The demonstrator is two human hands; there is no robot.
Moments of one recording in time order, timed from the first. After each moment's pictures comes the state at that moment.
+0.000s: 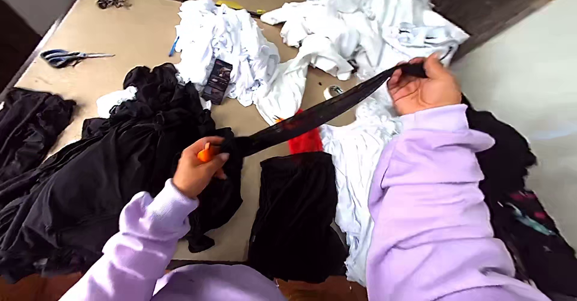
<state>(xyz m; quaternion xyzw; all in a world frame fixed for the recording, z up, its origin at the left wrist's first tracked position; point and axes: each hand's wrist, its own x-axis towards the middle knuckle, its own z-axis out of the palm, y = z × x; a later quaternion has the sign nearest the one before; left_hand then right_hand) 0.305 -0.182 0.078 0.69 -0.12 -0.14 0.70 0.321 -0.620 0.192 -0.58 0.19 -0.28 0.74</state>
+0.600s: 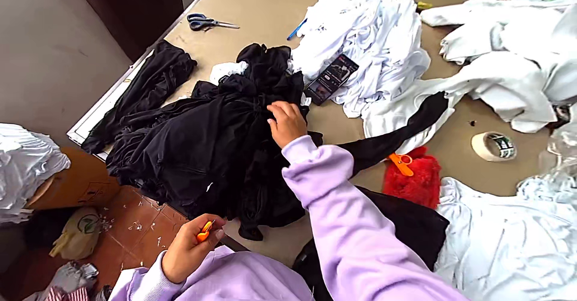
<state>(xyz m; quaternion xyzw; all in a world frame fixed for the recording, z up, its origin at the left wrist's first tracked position) 0.130 -0.039 0.014 0.74 0.02 -0.08 0.67 0.421 -0.254 0.009 -0.94 -0.24 -0.02 0.24</state>
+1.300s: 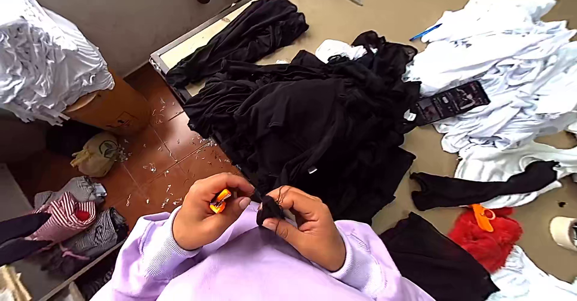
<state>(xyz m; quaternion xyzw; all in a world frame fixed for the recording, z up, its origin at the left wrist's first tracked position) 0.077 0.090 0.044 0.69 -0.05 0.16 0.71 0.179 -0.109 0.056 -0.62 -0.40 0.25 0.63</state>
